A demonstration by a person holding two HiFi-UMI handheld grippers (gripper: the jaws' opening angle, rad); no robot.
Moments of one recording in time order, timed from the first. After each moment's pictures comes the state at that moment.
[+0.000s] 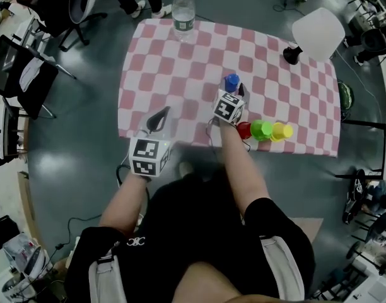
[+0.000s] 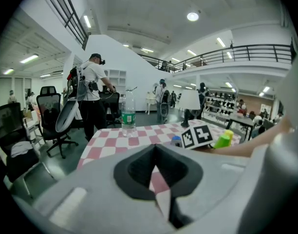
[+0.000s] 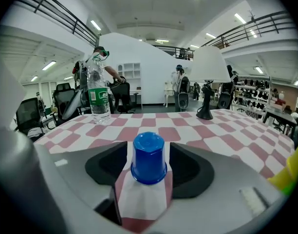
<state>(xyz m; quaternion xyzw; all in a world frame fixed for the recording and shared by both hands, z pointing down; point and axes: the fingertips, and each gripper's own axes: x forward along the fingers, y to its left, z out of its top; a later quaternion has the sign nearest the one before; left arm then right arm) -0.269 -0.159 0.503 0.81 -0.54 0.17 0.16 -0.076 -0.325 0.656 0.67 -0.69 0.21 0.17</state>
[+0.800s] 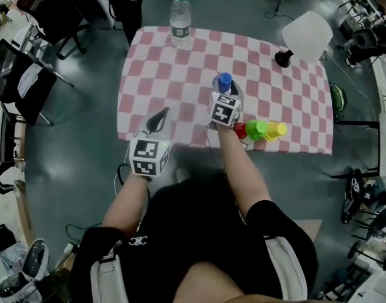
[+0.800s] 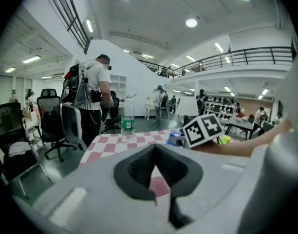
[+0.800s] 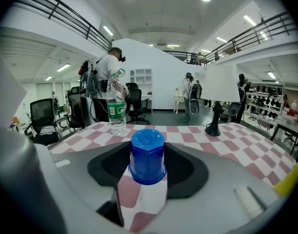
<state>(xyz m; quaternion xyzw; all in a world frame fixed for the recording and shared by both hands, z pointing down) -0.266 -0.159 0.487 0.81 -0.55 0.14 0.14 -0.102 -0.315 0.589 0.63 -0.74 0.17 0.17</state>
